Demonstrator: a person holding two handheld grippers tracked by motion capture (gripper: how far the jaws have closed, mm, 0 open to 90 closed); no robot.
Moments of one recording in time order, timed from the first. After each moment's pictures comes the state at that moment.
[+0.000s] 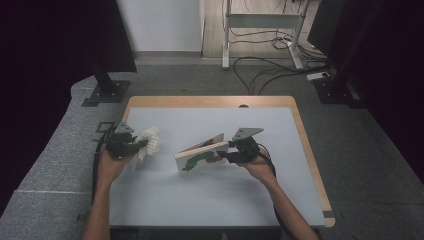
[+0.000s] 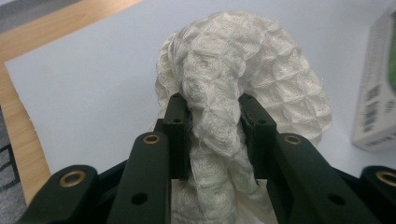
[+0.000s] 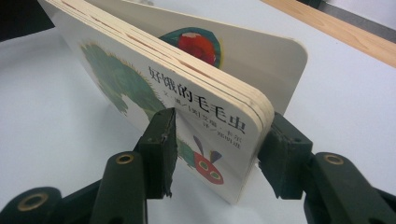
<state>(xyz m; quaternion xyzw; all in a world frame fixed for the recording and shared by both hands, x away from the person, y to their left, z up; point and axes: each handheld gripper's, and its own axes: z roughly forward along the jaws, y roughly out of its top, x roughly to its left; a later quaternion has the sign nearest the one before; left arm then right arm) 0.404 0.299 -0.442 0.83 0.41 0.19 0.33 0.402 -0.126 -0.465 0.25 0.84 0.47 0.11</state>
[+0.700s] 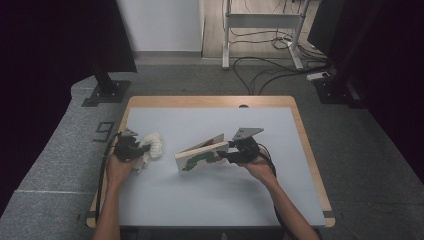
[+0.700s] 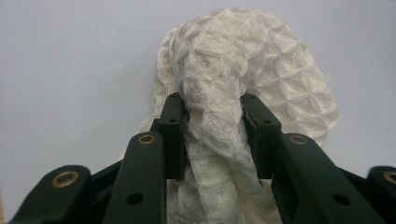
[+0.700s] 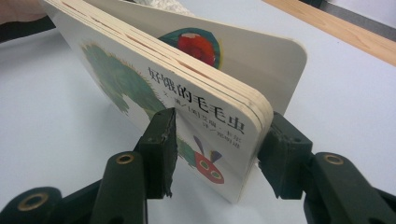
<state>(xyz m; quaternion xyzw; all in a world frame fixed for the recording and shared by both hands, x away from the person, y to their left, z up) 0.425 0.307 -0.499 0.80 0.47 0.16 0.33 0.402 -0.126 -0.464 0.25 0.84 0.47 0.11</state>
